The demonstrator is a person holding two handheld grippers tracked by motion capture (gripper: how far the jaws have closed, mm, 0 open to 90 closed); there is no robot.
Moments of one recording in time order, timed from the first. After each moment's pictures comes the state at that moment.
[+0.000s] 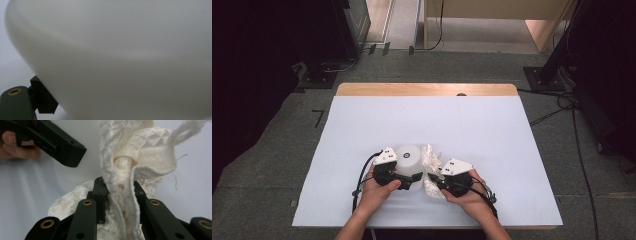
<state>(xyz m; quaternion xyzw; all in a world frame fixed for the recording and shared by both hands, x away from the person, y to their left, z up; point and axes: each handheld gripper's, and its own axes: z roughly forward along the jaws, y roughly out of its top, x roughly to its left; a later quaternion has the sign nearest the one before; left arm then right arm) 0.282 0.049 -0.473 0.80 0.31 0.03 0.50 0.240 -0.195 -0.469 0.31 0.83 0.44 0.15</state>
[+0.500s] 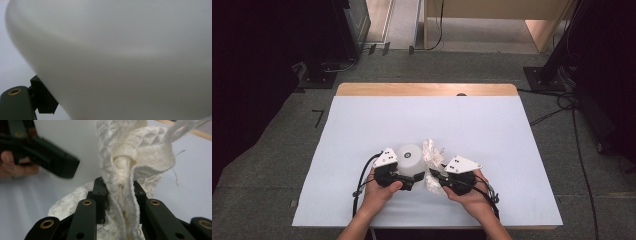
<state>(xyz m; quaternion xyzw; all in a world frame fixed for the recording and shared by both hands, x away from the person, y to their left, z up) 0.273 0.046 -0.464 0.78 0.32 0.06 0.53 0.238 -0.199 -0.456 0.32 0.81 0.46 0.17</state>
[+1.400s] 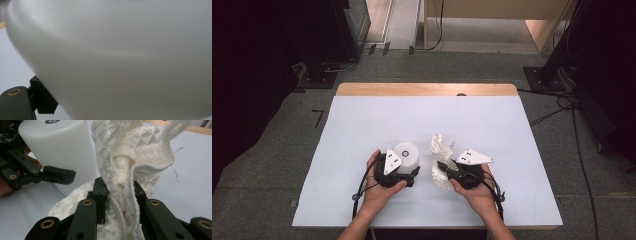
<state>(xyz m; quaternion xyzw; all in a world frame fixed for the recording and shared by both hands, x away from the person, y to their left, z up) 0.273 0.040 -0.477 0.80 0.33 0.22 0.44 0.248 -0.224 -0.453 0.39 0.77 0.49 0.15</state>
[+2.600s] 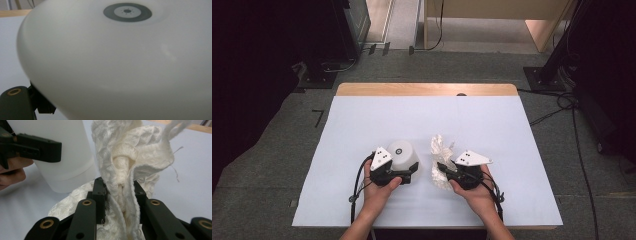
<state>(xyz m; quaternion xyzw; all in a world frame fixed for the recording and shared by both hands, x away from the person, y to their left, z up) 0.268 0.050 -0.460 0.74 0.39 0.14 0.53 0.247 -0.220 -0.457 0.39 0.77 0.48 0.16</state>
